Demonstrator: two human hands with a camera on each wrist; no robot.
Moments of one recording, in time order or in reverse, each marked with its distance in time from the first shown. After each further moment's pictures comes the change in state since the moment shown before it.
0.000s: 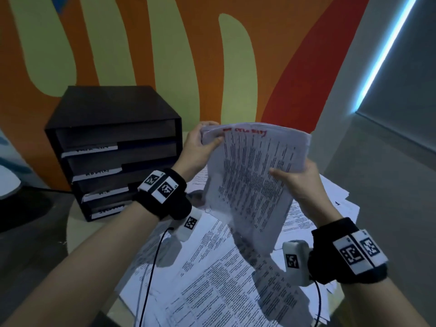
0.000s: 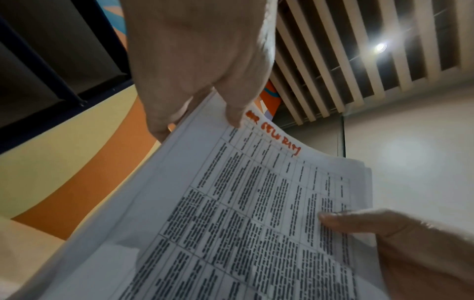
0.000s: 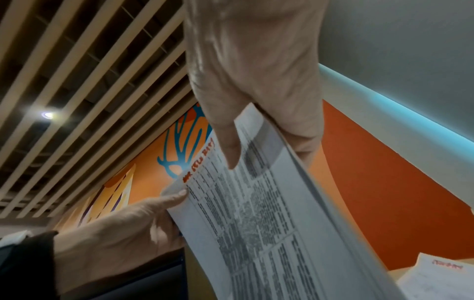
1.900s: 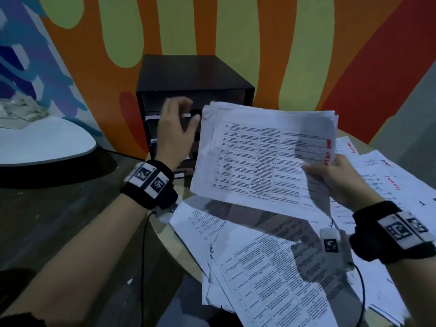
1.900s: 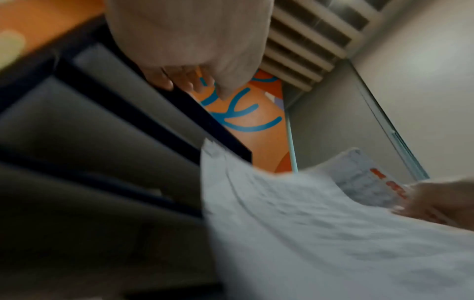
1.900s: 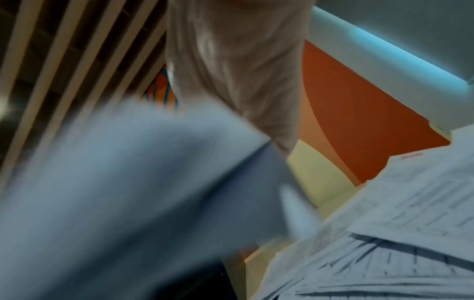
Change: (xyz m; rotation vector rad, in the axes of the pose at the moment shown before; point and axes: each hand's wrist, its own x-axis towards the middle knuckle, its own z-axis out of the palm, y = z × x) left_hand -0.074 -0.014 -0.165 0.758 0.480 0.321; right_hand 0.005 0.039 0.065 -0.033 -0.317 0.281
